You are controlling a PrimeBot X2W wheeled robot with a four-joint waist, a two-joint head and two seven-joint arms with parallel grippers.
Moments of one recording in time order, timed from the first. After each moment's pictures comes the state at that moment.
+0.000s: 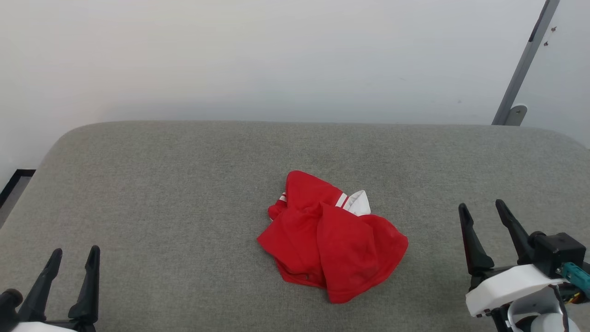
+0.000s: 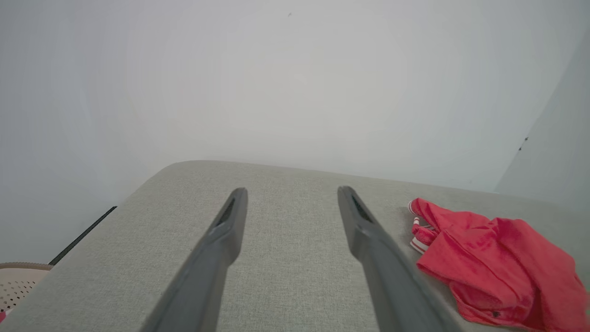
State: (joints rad) left arm 0.17 0.61 -0.15 0.00 -0.75 0.05 -0.26; right arm -0.03 -0.13 -0.02 0.10 0.22 0.13 -0.10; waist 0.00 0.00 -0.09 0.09
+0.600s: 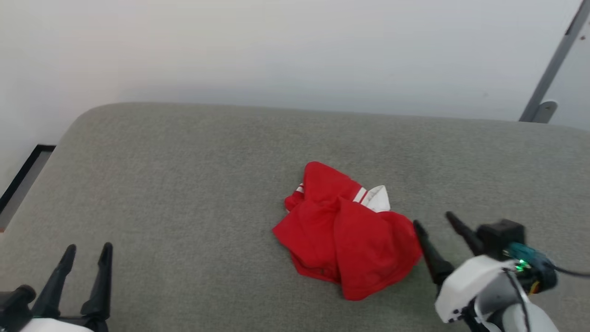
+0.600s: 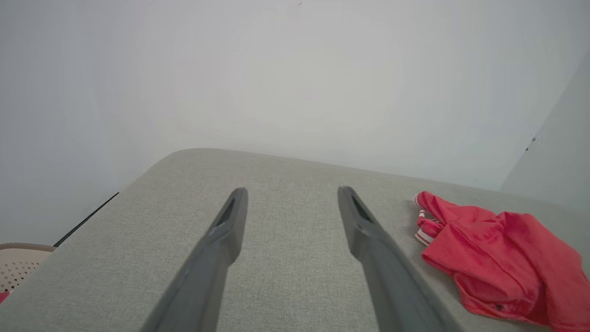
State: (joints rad) left arm 0.14 0.56 -0.15 0.03 -0.72 0.00 -0.26; right arm -0.08 -0.18 0.16 0.15 0.29 0.13 0.09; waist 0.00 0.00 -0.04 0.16
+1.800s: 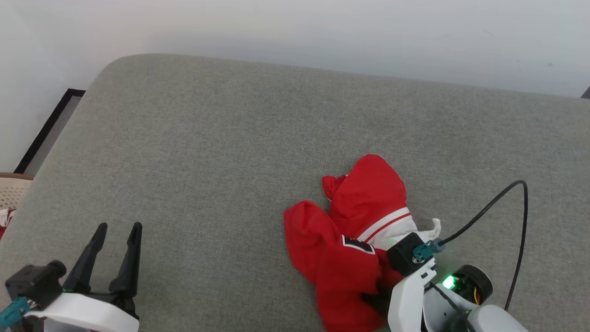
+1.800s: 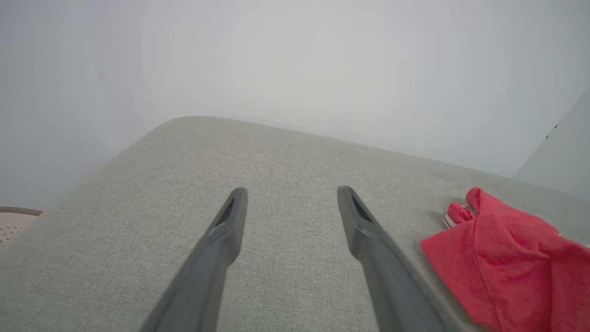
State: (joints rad) left arm 0.02 0.49 -0.20 0.11 -0.70 -0.06 -0.26; right arm -0.17 -0.32 0.54 0.04 0.56 0.13 0.67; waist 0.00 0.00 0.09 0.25
